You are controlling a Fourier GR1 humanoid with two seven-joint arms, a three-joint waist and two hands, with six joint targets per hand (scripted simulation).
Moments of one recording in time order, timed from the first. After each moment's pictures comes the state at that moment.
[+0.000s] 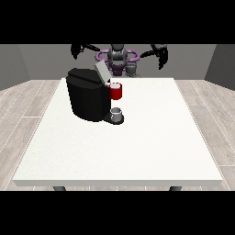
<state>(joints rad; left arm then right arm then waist) -0.55 0.02 0.37 -0.66 -0.40 -0.29 -0.31 -0.21 -0.10 -0.07 -1.27 0.08 -0.05 0.00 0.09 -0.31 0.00</state>
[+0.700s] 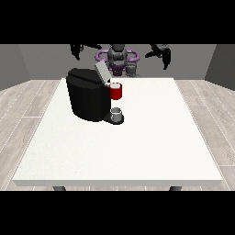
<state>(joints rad) -0.42 0.01 0.26 -0.94 -0.25 -0.31 -0.23 -0.40 -0.19 -0.17 -1.22 0.01 0.01 0.09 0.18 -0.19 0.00</state>
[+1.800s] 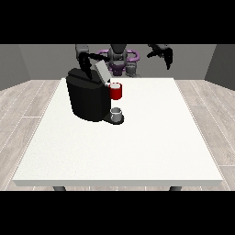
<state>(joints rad) -0.28 0.05 0.15 -1.37 -0.12 -0.27 -0.08 -0.62 -0.18 -0.16 -1.03 -0.04 0.03 0.05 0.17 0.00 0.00</state>
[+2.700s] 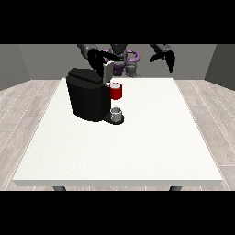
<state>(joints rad) -0.25 0.09 0.14 -1.41 -0.11 -0.26 -0.09 -0.82 -0.18 -0.10 -0.98 0.03 0.01 0.13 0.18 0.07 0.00</state>
